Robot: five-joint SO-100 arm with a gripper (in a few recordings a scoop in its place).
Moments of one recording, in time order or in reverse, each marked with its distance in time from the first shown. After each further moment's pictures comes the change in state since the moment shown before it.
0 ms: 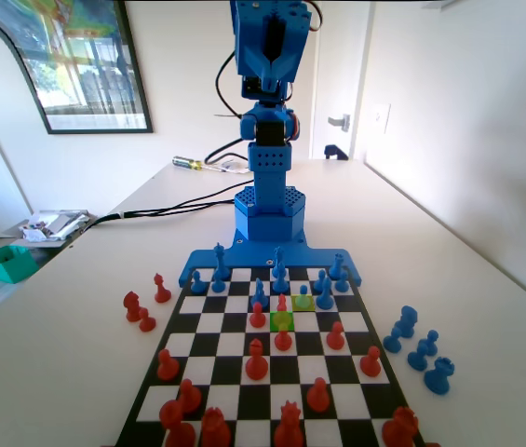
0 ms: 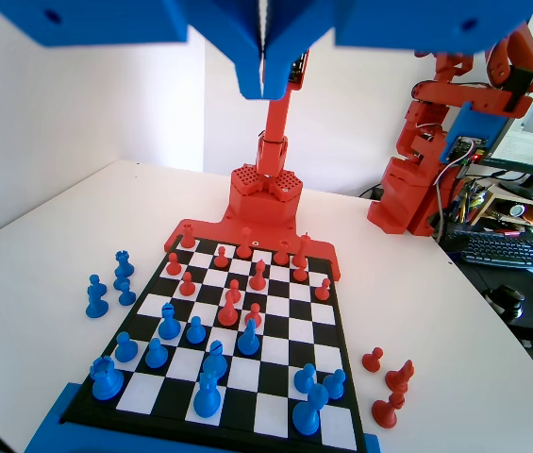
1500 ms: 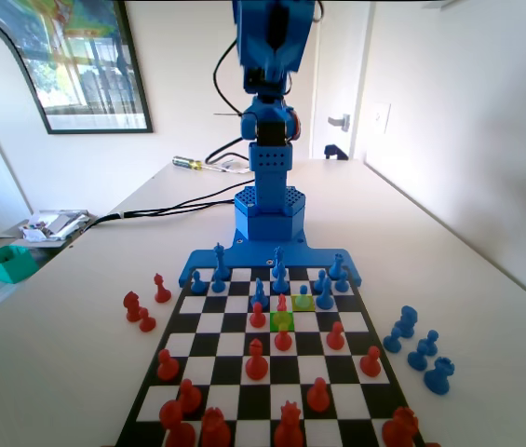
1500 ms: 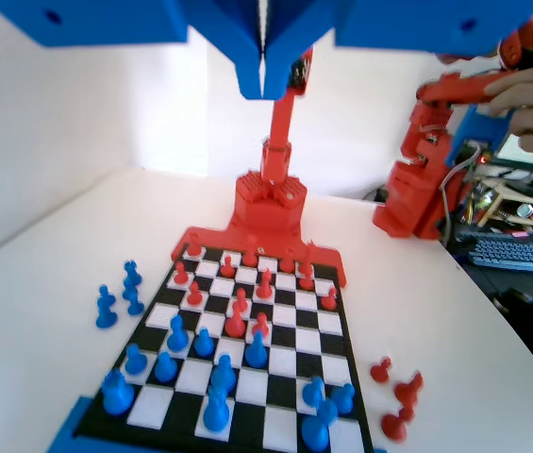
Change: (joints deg) arm -1.8 -6.2 -6.4 0.4 1.8
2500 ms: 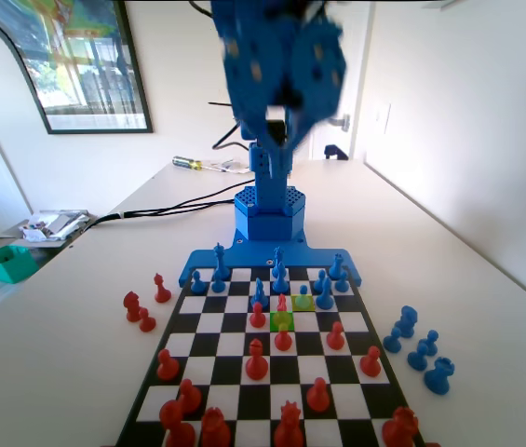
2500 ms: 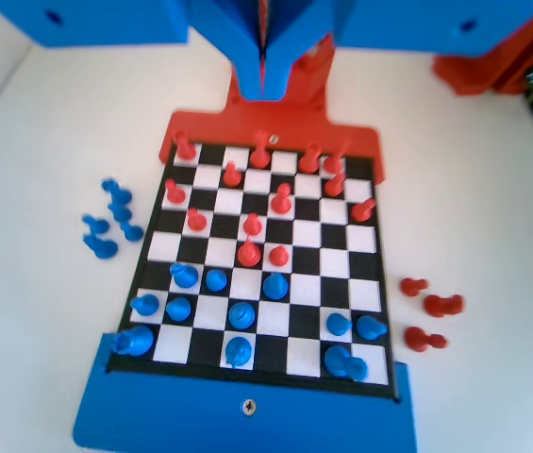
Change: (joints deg) arm -0.4 -61.7 -16.9 -9.8 3.7
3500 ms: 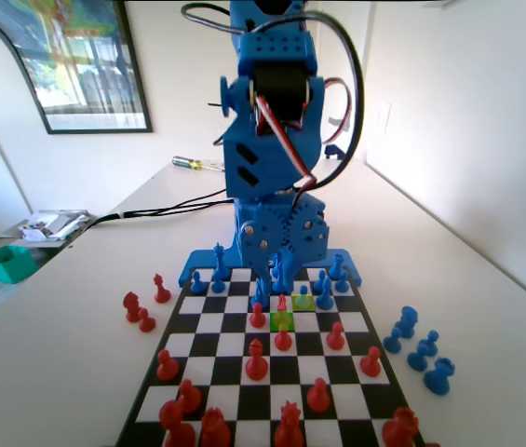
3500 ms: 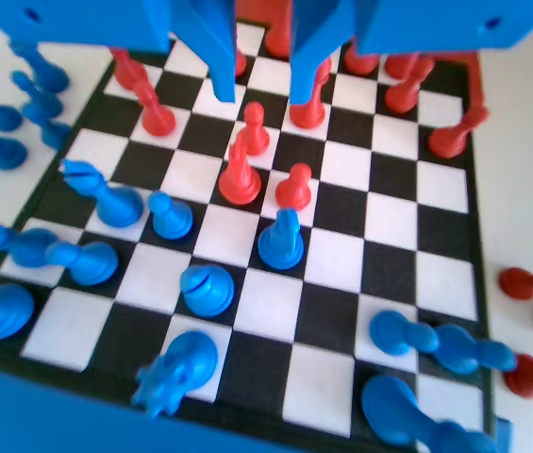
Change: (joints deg) arm 0.4 -11.1 27.8 -38.0 -7.1
